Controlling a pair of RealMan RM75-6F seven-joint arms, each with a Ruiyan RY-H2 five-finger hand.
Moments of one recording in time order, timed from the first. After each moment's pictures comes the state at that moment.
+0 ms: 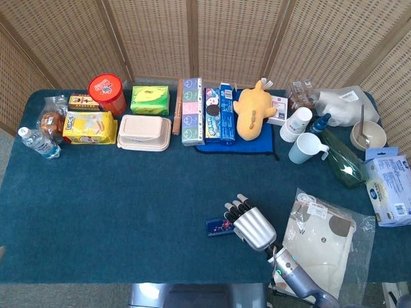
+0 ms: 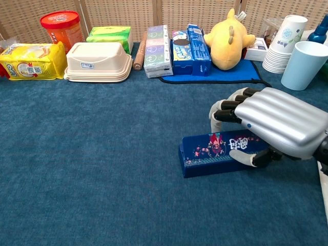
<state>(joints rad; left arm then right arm) 0.10 -0.99 0.07 -1.48 1.61 1.64 -0.42 0.41 -1.65 0.04 -1.45 -1.76 1.20 -0.45</state>
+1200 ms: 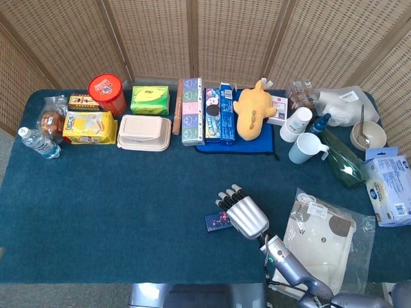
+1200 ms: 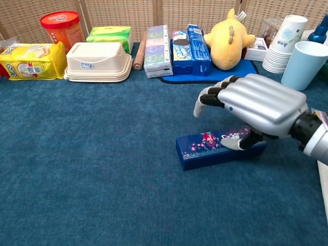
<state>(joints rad) 0.11 -1.00 0.07 -1.46 1.60 1.62 -0.43 0.51 -1.63 0.09 -1.52 -1.63 1.13 -0.54</state>
